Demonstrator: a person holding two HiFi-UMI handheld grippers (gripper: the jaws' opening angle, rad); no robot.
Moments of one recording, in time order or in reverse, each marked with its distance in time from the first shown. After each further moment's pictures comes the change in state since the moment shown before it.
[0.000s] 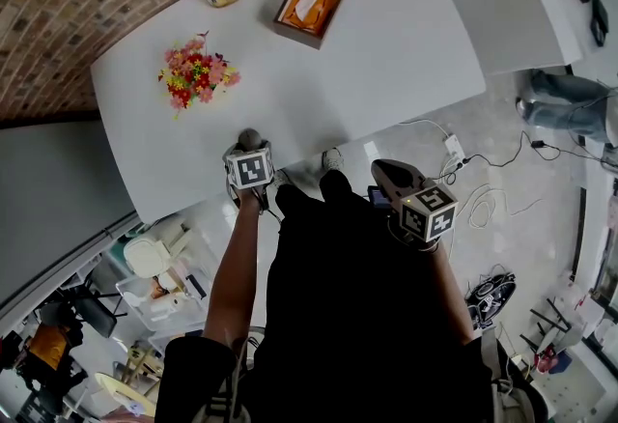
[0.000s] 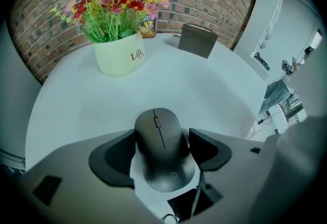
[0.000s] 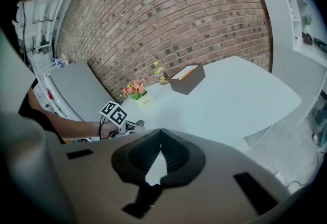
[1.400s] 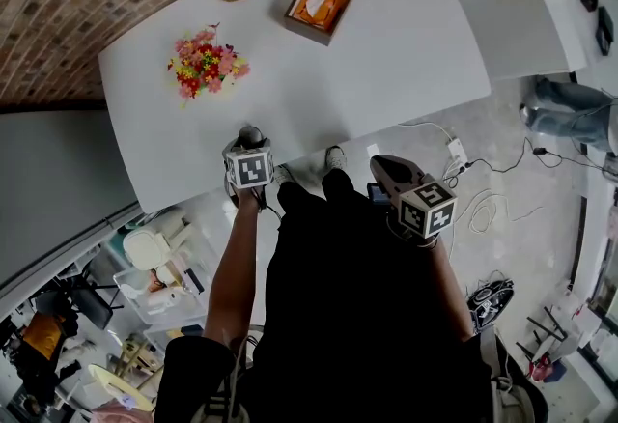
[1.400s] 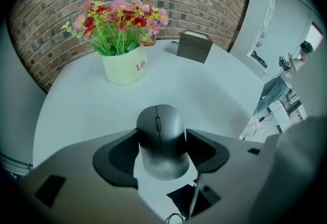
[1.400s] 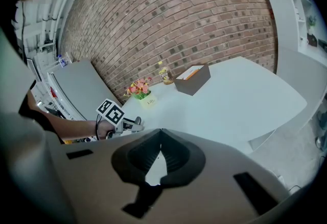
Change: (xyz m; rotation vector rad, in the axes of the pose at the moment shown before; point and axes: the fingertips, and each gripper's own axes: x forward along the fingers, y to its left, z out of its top) left arm -0.028 0.007 0.007 0.042 -0.051 0.011; right arm 0.006 0.013 0.003 -0.026 0.001 0.030
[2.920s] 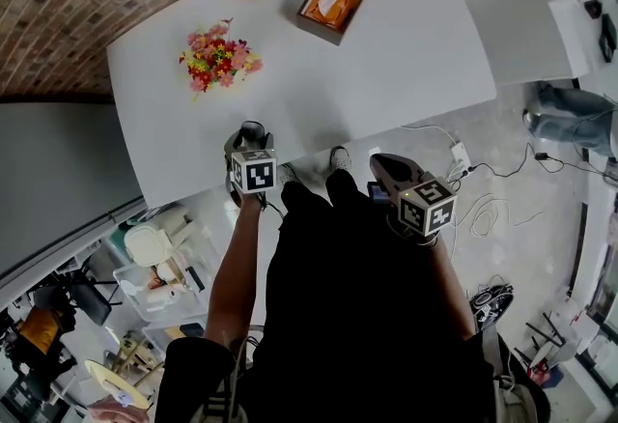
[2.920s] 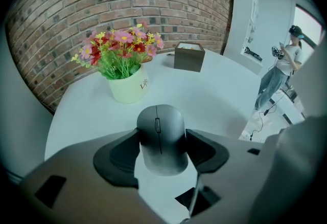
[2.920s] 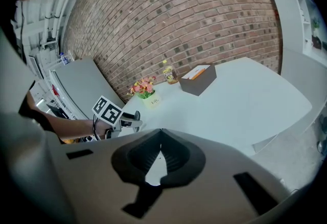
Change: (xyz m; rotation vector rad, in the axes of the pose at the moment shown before) left arm -0.032 0.007 0.021 0.117 -0.105 0.047; right arm 0.012 0.018 0.003 -0.023 0.008 0.021
